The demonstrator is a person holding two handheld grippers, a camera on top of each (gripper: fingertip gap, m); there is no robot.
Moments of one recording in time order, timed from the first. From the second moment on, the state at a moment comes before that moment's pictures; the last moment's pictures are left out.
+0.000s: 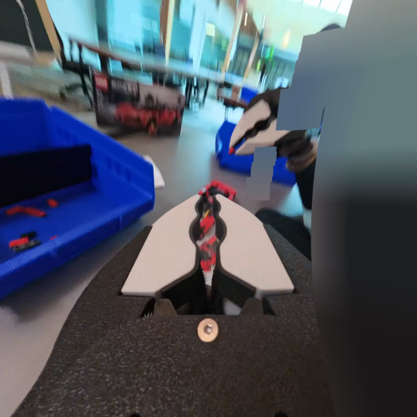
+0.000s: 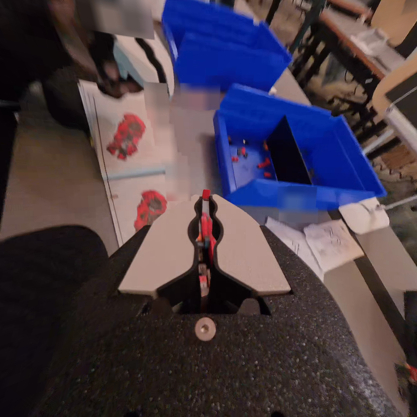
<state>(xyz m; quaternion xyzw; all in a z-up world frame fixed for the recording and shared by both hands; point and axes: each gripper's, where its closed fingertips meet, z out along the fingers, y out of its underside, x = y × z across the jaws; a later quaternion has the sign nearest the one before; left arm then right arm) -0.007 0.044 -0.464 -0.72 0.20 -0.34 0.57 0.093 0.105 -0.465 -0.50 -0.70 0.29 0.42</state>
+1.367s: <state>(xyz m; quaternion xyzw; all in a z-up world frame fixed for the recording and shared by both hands) 0.064 0.130 -0.569 -0.78 0.45 -0.22 0.37 0.090 0.151 -0.575 -0.45 -0.83 0.20 0.28</state>
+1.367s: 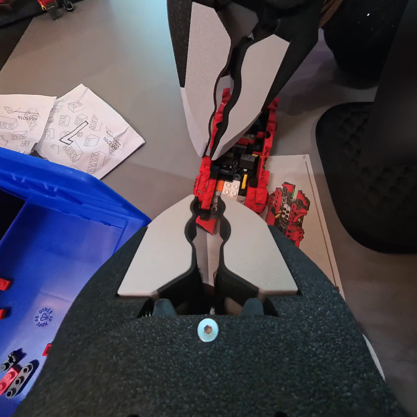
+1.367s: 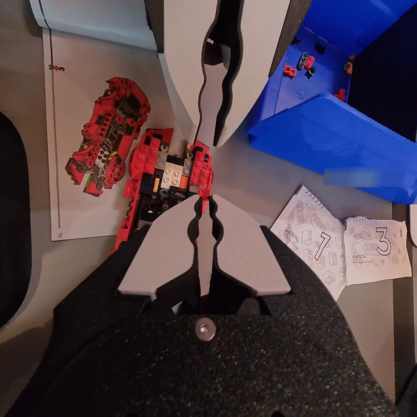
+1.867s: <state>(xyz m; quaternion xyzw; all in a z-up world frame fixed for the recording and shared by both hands) 0.069 0.130 -0.574 -0.78 0.45 -0.23 0.38 0.086 0.152 -0.583 -0.45 -0.84 0.15 0.25</state>
